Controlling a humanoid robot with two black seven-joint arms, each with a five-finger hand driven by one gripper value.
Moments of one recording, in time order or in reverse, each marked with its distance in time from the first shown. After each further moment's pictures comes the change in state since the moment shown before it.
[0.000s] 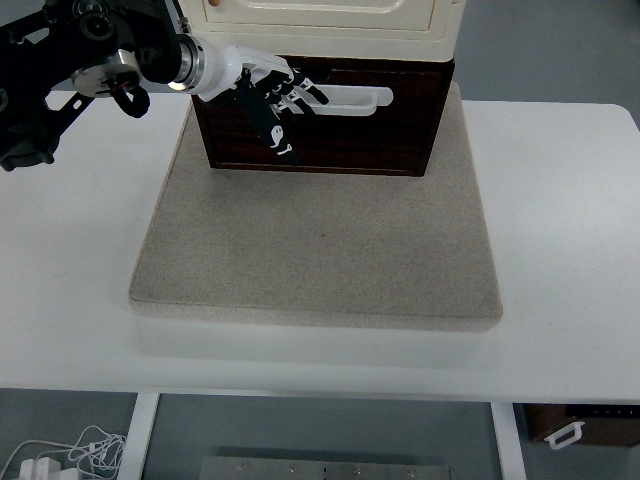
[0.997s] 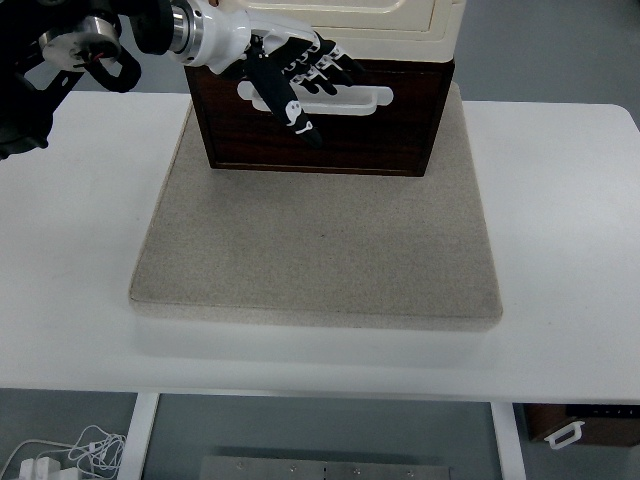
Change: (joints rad) left arm 0.013 0.011 -0.191 -0.119 -0.047 -0.095 0.000; right arm 0.000 0.000 0.000 0.000 0.001 0.000 0.000
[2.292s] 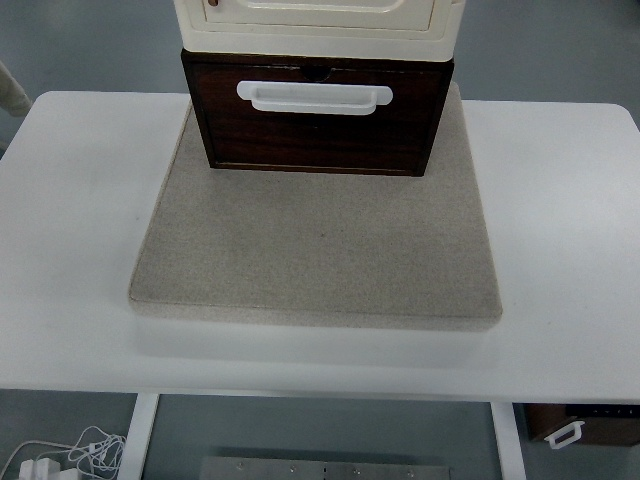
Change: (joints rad) left arm 0.015 0.002 -0.787 0.214 -0.382 -0.023 -0.222; right arm 0.000 0.000 0.001 0.003 -0.005 0.001 0.000
